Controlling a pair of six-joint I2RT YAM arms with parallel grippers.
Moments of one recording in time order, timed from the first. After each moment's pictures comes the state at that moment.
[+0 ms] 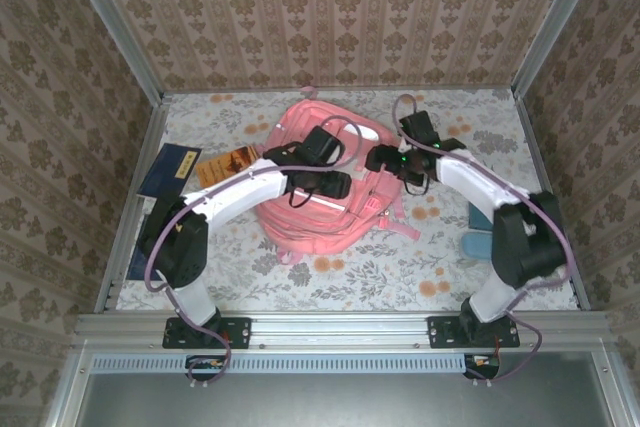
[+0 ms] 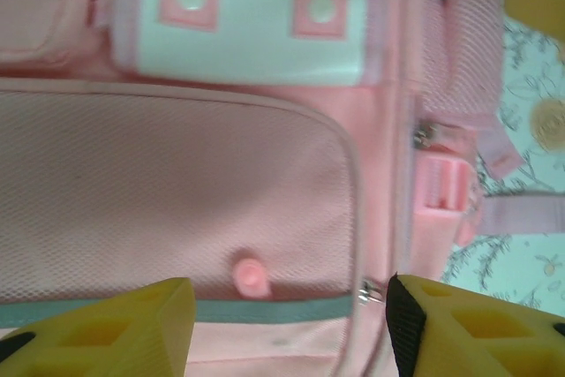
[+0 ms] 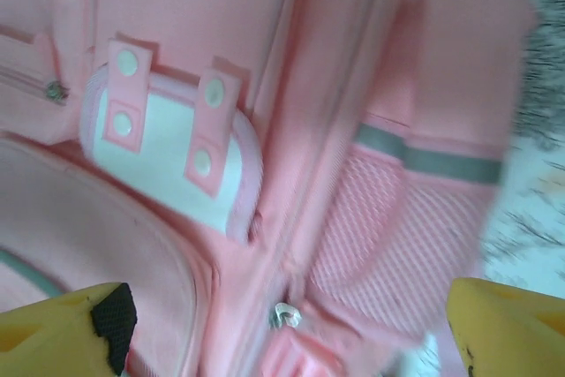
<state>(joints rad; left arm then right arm) -0.83 1.74 1.38 -0.65 0.01 -0.36 0.28 1.59 1.14 -0.52 -0.17 0.58</state>
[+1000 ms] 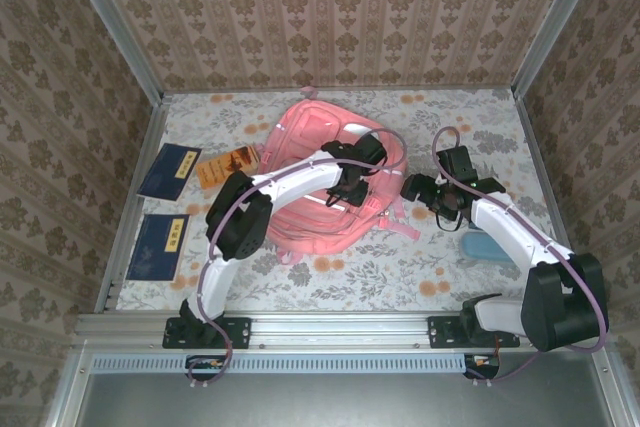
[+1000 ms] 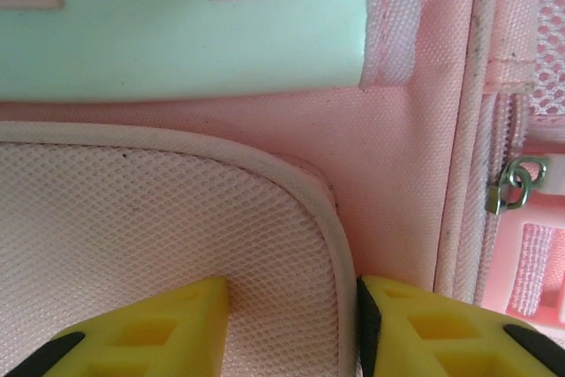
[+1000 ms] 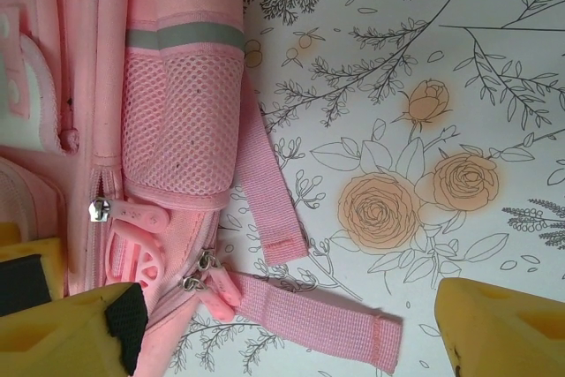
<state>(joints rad) -0.92 2.16 1.79 -0.94 -0.16 -0.38 0.18 1.28 0.82 -0.56 -0.11 0.63</state>
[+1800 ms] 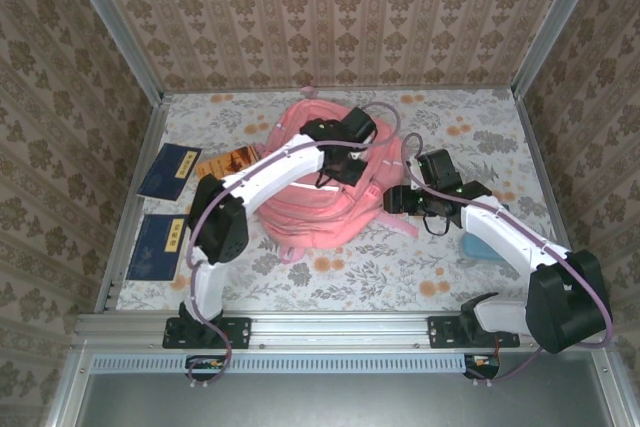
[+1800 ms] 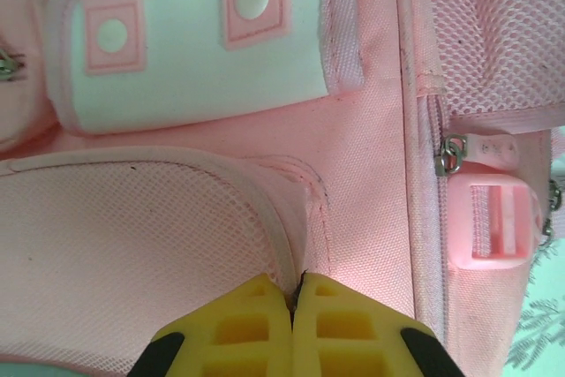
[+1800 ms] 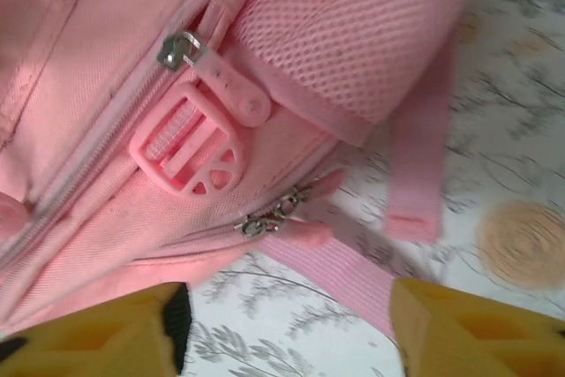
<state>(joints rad) -0.86 2.02 1.89 -1.03 -0.09 -0.23 0.32 1.28 0.81 -0.47 -0.23 0.34</state>
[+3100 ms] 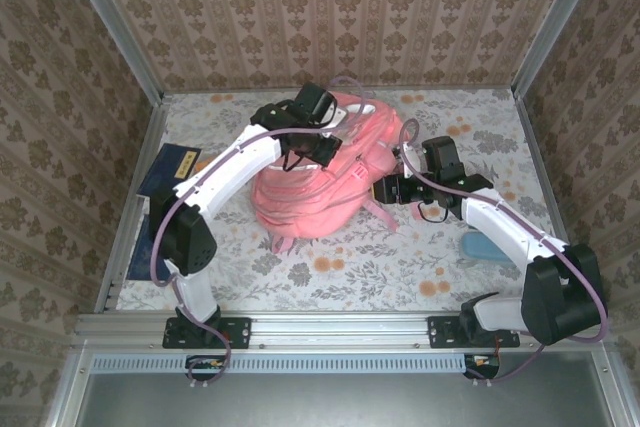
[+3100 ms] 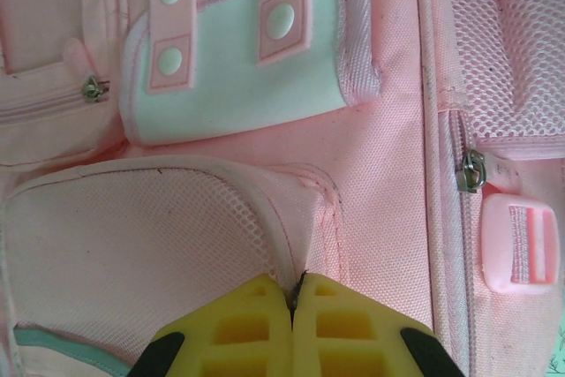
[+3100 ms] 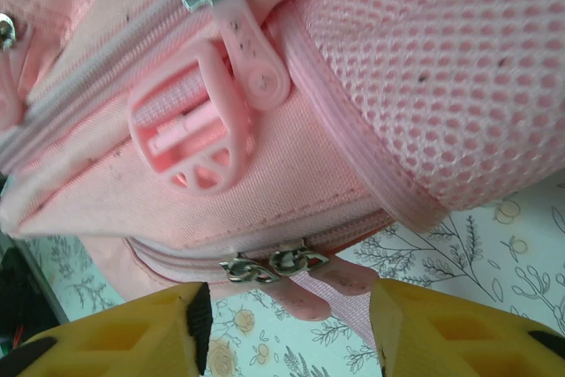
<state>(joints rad) -0.72 1.82 1.79 -0.95 0.05 -0.05 0.28 1.32 0.86 -0.35 -0.55 0.21</state>
